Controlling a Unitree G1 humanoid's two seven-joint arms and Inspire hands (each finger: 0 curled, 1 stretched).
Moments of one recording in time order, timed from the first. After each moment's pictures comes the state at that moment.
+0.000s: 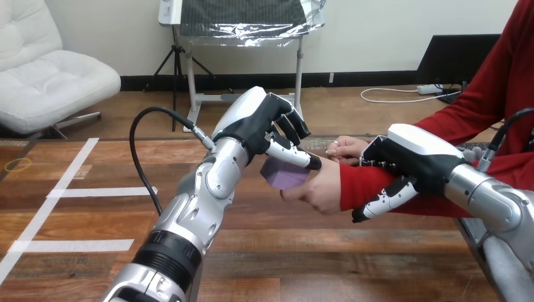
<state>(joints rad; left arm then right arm) -0.73 0.08 -0.28 0.68 0.48 0.08 -0.06 -0.60 -0.63 0.34 0.80 -0.45 -0.47 0.23</state>
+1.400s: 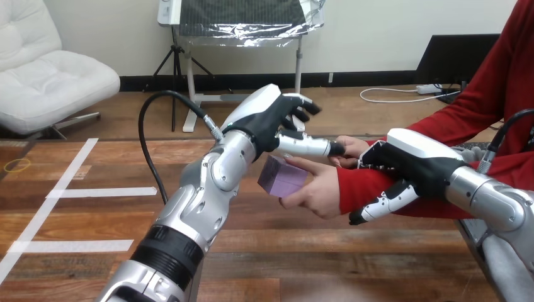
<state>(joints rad) -0.73 0.11 -0.34 0.55 0.51 0.18 -0.17 -0.59 -0.64 0.32 0.79 -0.44 -0.47 0.30</state>
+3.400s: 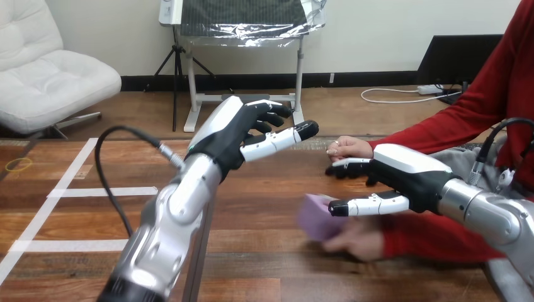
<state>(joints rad) -0.46 0.19 -0.25 0.24 0.42 0.16 -0.16 -0.50 -0.64 0.31 0.65 -0.47 -0.47 0.33</state>
